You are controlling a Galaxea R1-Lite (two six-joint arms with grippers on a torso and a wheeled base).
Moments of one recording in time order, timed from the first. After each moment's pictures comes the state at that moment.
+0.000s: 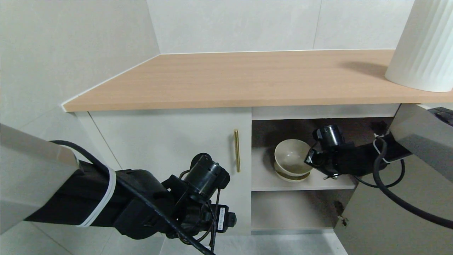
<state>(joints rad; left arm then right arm) -0.72 1.94 -0.95 0.07 0.17 -0.53 0.31 2.24 -1.28 -0.23 -0.28 0.75</state>
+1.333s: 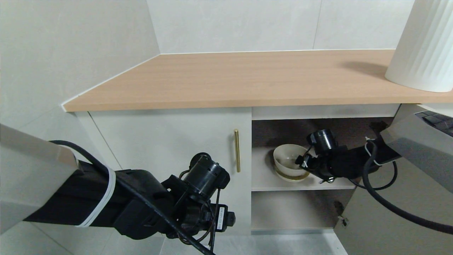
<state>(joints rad) -0.72 1.94 -0.95 0.07 0.19 -0.53 0.34 2.27 -1.30 -0.21 -0.27 0.74</state>
